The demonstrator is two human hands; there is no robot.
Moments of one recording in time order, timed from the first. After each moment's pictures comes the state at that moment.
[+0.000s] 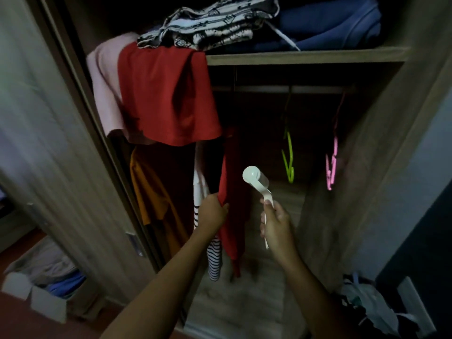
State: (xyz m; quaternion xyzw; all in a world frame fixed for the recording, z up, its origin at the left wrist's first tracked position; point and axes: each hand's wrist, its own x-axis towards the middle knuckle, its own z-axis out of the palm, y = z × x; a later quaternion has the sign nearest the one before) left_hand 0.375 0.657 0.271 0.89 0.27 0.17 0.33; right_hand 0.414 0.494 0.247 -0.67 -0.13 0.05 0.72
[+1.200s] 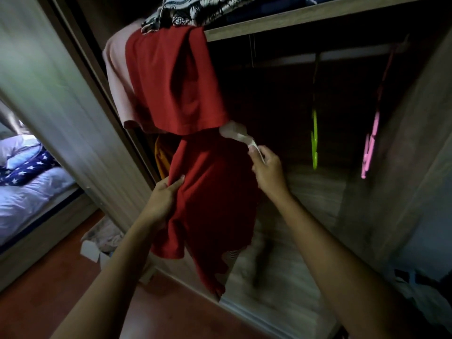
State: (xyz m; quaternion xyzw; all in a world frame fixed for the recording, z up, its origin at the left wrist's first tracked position) left_hand 0.272 0.719 0.331 0.64 0.29 0.27 0.65; right_hand 0.486 0.583 0.285 -0.63 -0.32 0.03 0.71
